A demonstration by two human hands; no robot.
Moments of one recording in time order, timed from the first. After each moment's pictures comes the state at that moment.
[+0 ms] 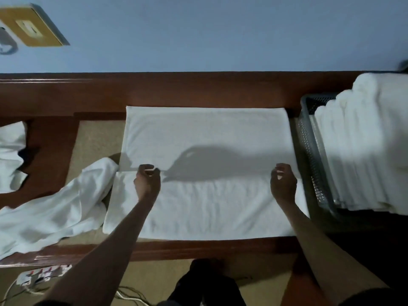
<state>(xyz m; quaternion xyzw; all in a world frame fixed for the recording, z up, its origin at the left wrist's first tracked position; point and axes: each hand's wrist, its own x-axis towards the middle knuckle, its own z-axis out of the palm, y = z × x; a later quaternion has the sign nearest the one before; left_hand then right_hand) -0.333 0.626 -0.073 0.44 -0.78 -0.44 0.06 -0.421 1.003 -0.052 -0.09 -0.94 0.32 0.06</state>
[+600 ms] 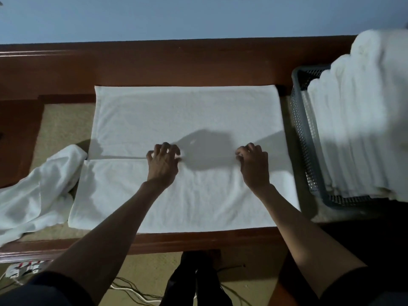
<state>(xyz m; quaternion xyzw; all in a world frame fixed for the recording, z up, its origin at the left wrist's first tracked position) -0.377 0.719 -0.100 0.11 -0.98 -0.17 -0.05 -0.441 1.000 -0.103 0.15 -0.97 0.16 0.04</state>
